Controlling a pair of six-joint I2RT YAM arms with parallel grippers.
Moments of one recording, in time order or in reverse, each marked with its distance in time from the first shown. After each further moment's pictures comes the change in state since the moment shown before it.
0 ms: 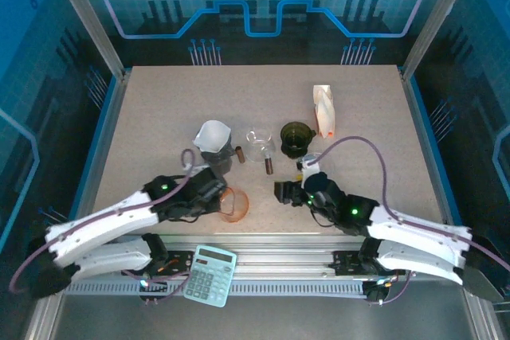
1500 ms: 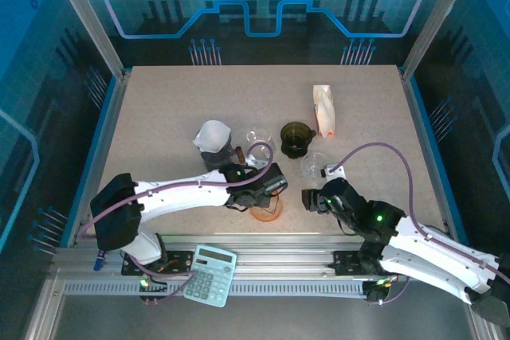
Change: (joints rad) left arm -0.121 0.532 0.306 0.158 -0.048 0.140; right arm -0.074 -0.208 0.010 -0.439 0.077 -0.026
